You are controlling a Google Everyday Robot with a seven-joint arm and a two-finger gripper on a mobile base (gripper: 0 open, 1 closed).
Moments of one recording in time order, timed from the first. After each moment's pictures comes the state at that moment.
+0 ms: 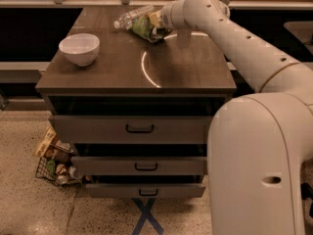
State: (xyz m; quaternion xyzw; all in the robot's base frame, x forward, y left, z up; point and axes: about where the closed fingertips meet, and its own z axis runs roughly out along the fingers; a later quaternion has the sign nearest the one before) arm 0.905 -0.023 0.911 -0.28 0.77 0.12 0.56
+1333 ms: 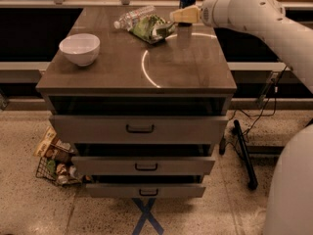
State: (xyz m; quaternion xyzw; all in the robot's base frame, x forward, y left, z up) arm 0.846 -0.153 0.956 -0.17 0.78 0.09 0.59
